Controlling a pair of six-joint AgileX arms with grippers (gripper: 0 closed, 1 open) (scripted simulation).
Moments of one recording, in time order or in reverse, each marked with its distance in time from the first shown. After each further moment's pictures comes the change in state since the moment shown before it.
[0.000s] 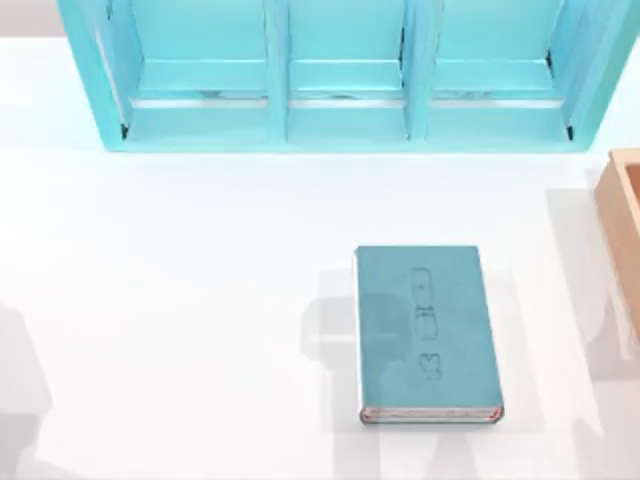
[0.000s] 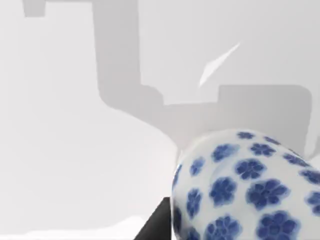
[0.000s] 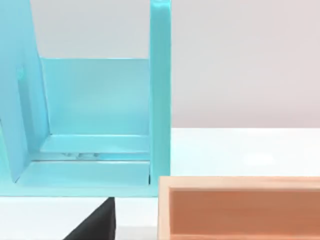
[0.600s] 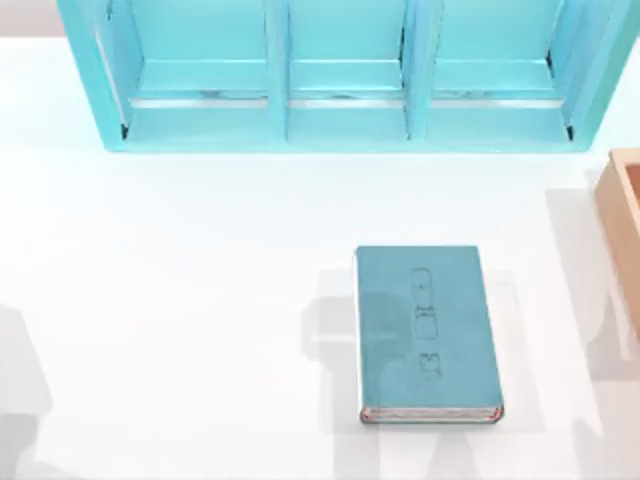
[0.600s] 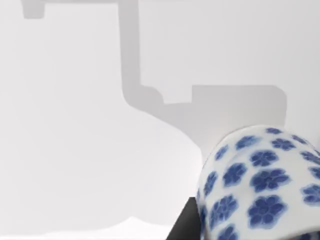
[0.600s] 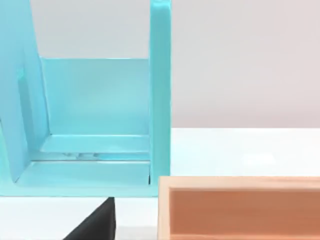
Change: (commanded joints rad) left arm 0.000 0.000 0.000 0.000 0.000 0.000; right arm 0.000 0.000 0.000 0.000 0.000 0.000
